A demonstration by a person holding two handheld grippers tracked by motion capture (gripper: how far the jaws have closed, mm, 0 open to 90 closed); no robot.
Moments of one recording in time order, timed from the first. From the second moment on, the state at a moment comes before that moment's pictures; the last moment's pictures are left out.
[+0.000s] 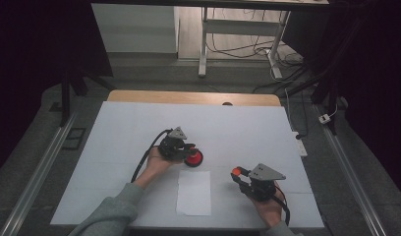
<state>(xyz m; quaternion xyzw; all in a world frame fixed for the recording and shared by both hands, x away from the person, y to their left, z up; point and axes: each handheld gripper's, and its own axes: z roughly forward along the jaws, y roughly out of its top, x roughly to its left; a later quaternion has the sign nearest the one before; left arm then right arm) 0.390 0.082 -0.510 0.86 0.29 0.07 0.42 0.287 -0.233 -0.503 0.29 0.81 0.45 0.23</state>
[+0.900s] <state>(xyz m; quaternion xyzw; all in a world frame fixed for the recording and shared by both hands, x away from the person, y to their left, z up) 0.383 0.074 -0.520 0.87 0.28 0.09 0.40 0.286 -0.231 -0.505 0.29 0.82 0.45 0.22</state>
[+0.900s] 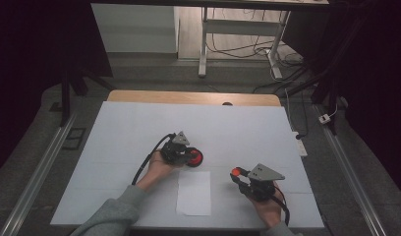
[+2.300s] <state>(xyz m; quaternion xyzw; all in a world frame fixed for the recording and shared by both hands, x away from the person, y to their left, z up) 0.376 0.077 -0.521 0.85 0.28 0.12 0.42 0.286 -0.230 -0.504 0.29 0.82 0.45 0.23</state>
